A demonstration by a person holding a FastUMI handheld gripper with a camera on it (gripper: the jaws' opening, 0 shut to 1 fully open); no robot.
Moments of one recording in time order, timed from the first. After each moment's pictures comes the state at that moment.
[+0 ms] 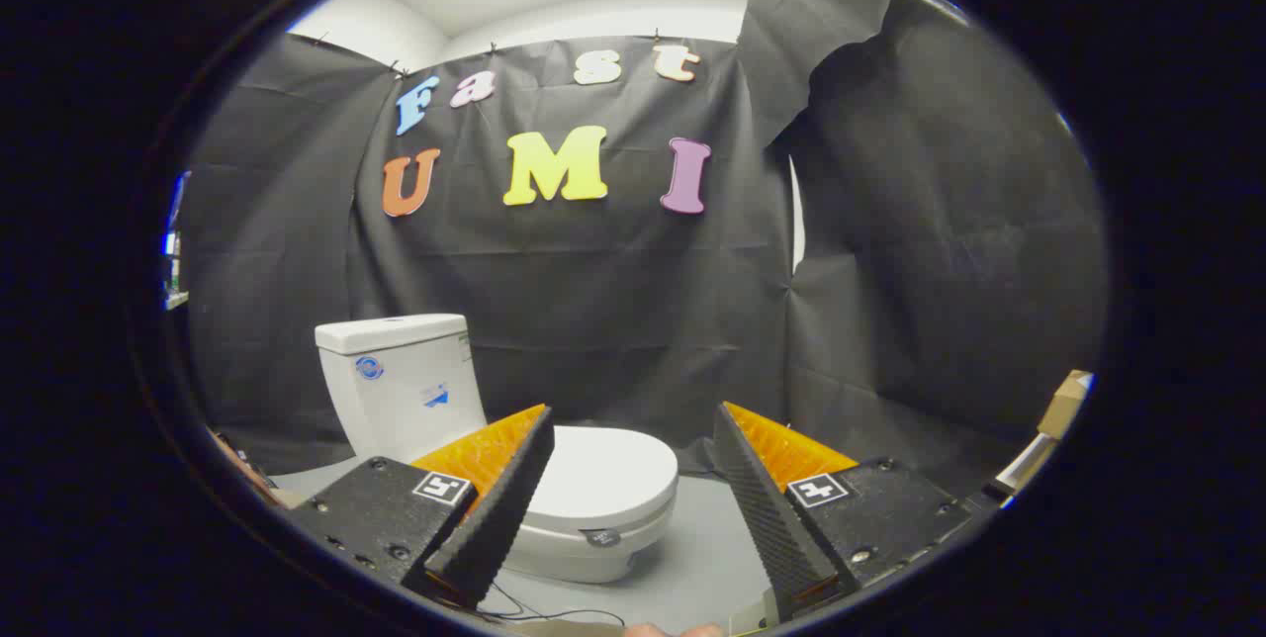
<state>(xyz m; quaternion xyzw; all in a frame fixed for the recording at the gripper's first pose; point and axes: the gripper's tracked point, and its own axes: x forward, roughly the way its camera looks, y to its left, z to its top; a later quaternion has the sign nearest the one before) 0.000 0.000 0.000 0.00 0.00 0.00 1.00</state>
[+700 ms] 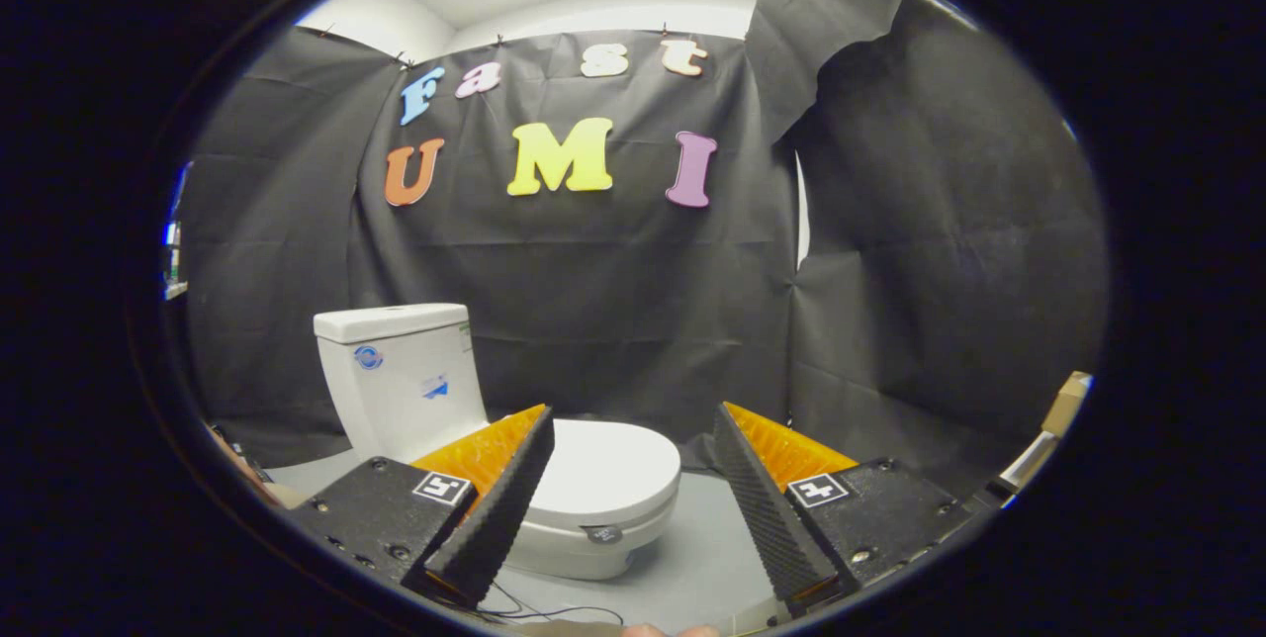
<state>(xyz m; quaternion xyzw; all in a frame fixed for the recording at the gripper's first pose) 0.006 0.003 -0.009 -0.01 0.01 0.00 1.00</state>
